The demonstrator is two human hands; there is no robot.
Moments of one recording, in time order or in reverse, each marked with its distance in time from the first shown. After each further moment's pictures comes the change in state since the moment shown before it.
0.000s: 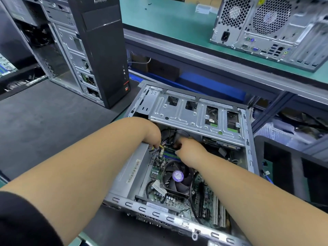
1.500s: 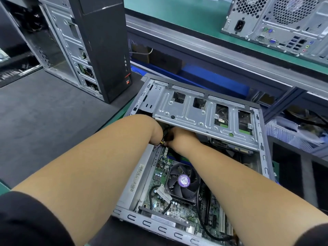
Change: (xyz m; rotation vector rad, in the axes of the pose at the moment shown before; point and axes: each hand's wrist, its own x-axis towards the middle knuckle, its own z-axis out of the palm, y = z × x) left_hand 0.054 -0.017 0.007 0.117 -0.071 -0.032; right_hand 0.061 -0.020 0.018 0.018 0.095 -0.093
